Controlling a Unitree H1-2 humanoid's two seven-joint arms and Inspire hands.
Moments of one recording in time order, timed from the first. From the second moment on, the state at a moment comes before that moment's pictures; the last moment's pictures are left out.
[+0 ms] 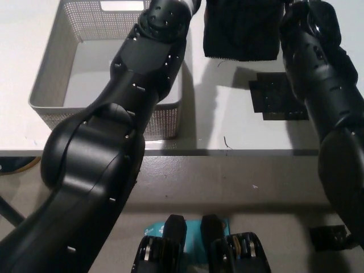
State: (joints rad) left_arm -1.50 -0.02 0.06 1.37 -0.02 -0.12 0.01; right_arm -1.39 -0.09 -0.31 1.26 0.38 -0.25 -0.01
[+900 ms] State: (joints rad) left_arm -1.27 0.15 0.12 0.70 -0.03 0.06 0.02; right_arm -1.54 0.07 -0.21 1.33 0.33 -0.23 -0.07
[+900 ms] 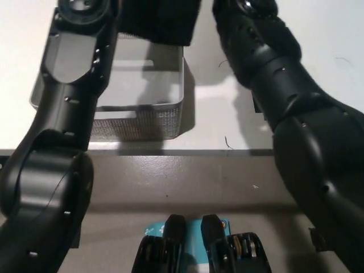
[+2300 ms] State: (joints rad) left_arm -0.83 0.45 -0.01 0.35 0.00 0.32 -0.07; right_arm -1.43 0.05 0.10 1.38 0.12 -0.10 -0.04
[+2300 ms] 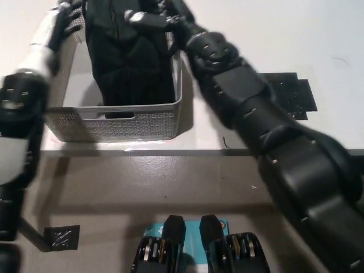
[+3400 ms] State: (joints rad) left_arm -0.70 0.70 -0.01 0.09 0.11 0.16 -0.22; right_arm -0.91 -0.19 0.12 0.50 -0.07 -0.03 -0.05
